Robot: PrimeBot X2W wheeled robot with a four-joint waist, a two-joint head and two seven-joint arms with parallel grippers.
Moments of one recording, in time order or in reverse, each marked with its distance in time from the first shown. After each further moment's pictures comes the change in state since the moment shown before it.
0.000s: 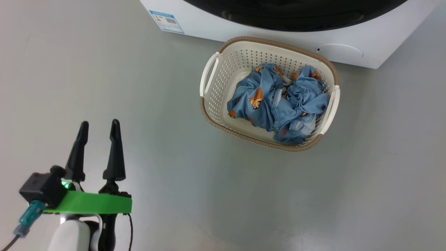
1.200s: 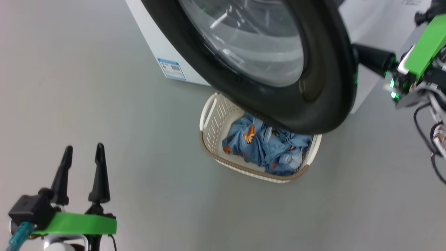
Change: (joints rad) left arm 0.081 0.031 0.067 0.007 0.051 0.000 0.000; right arm 0.324 0.069 0.092 -0.159 0.092 0.000 0.272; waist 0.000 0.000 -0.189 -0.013
